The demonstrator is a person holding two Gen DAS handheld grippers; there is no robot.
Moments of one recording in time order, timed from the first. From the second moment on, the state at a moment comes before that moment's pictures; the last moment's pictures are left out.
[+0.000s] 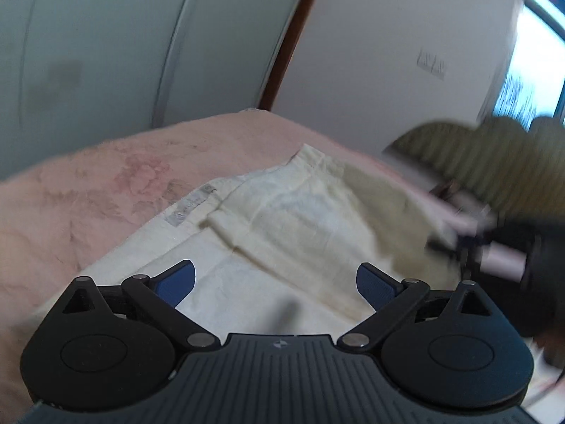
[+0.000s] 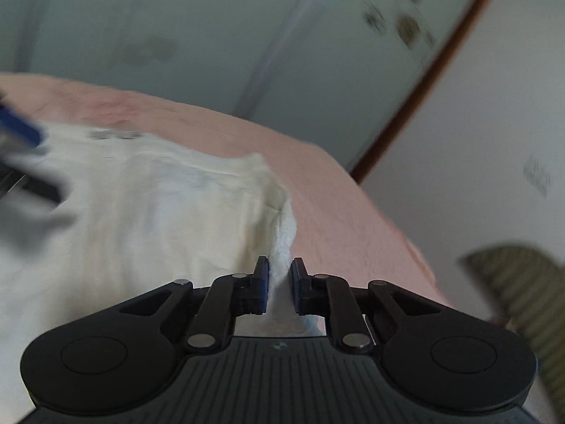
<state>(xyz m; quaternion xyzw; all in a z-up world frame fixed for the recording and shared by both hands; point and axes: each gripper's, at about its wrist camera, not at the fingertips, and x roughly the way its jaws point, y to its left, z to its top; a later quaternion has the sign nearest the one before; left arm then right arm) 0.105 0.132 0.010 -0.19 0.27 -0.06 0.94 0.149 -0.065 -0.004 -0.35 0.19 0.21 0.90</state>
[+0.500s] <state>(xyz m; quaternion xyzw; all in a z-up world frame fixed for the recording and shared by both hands) 0.130 0.136 0.043 -0.34 0.28 -0.11 0.89 0.022 -0.037 -0.040 -0.39 0.18 0.27 0.86</state>
